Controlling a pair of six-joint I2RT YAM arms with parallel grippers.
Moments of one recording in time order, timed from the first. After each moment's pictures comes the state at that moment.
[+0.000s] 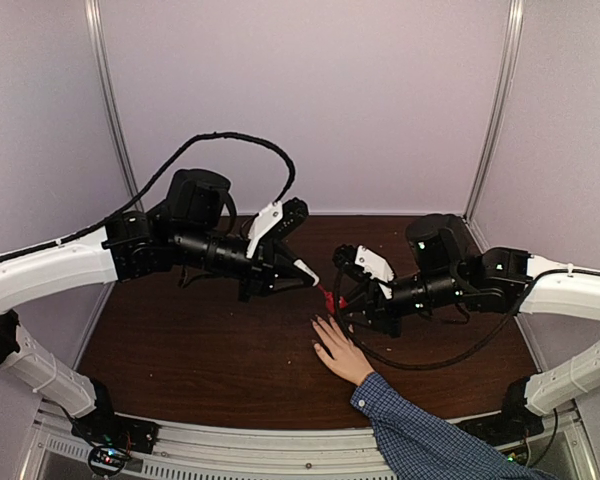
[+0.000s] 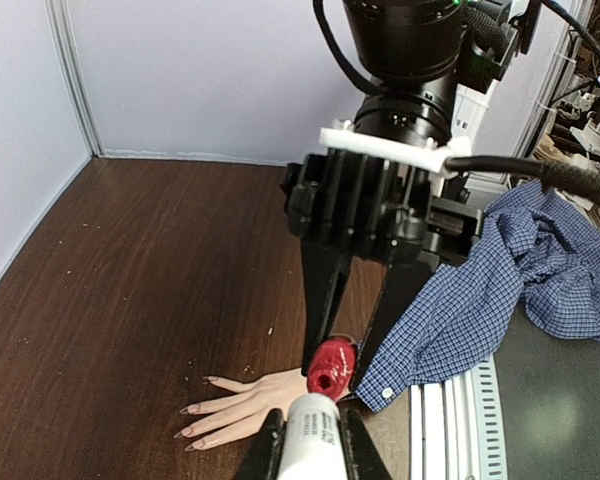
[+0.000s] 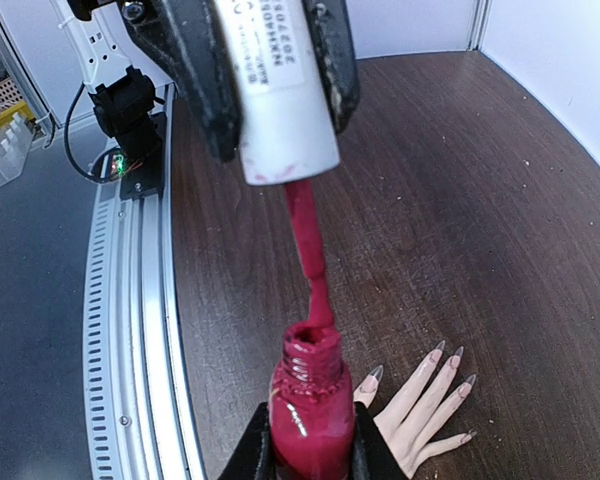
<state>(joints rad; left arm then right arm) -0.99 1.39 1.27 -0.32 0.49 0.15 1.00 1.21 0.99 -0.34 -0.29 -0.10</state>
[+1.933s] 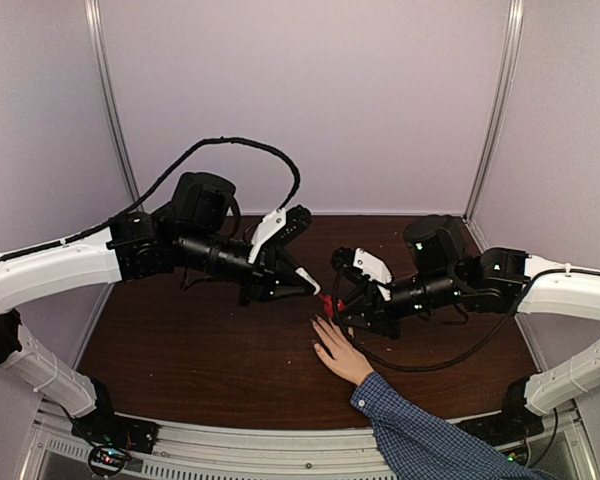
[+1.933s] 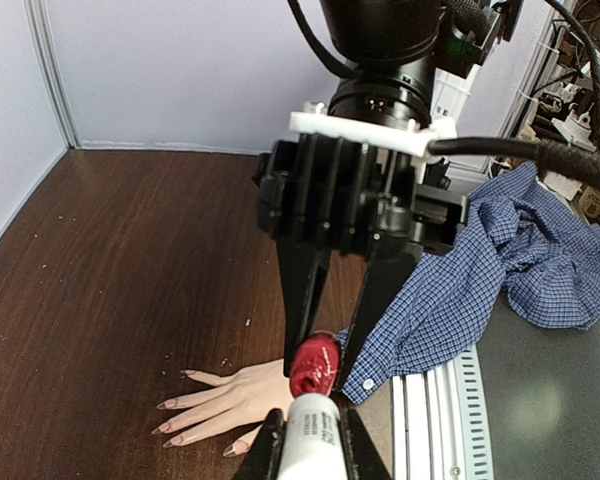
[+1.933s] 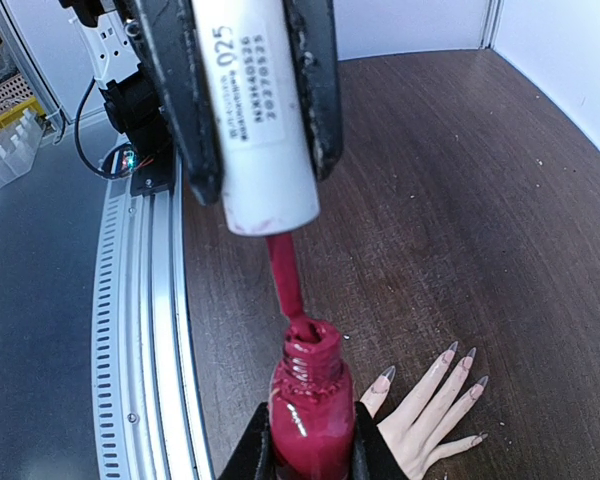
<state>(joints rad) -0.99 1.41 1.27 -0.34 0.53 0.16 1.00 1.22 0.99 -0.34 -0.32 -0.10</state>
